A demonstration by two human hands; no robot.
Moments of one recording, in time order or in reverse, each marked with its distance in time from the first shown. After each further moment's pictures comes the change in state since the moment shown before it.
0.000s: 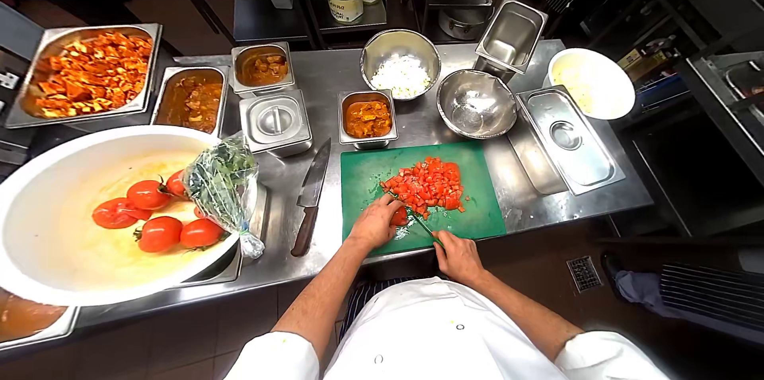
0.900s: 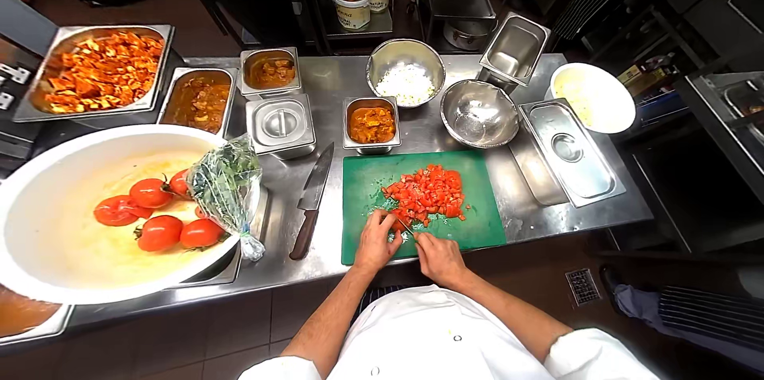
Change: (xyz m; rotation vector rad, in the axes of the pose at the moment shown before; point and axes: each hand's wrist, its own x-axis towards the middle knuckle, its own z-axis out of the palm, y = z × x) left_hand -0.022 -0.003 0.058 -0.168 0.478 -0.045; right_hand 0.033 -0.035 0.001 -0.034 0.038 -0.149
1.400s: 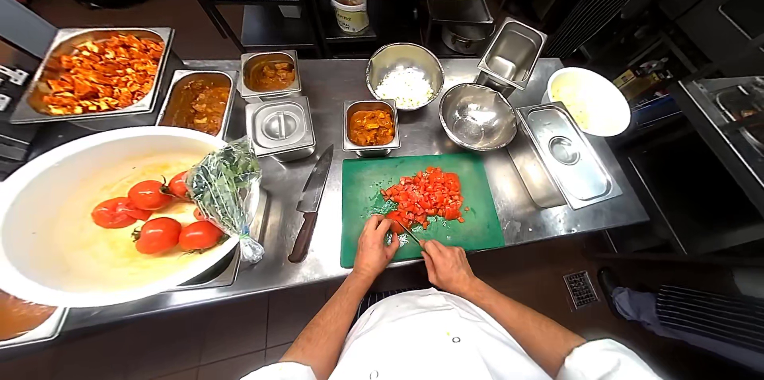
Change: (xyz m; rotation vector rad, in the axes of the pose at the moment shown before) left_hand -0.008 -0.005 0.007 -0.052 0.114 0.009; right_hand -0.015 0.008 -0.013 0.038 -0.062 -0.017
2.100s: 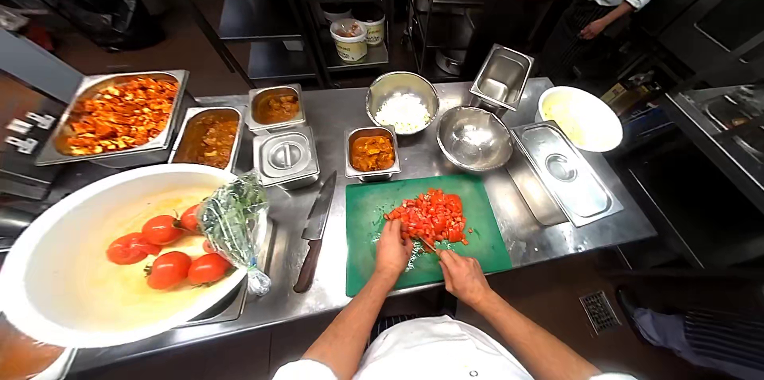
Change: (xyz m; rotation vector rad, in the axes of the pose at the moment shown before) left_hand 0.072 0.047 -0.007 0.000 -0.306 -0.385; right_hand 0.013 0.035 -0.004 -0.059 0.040 0.086
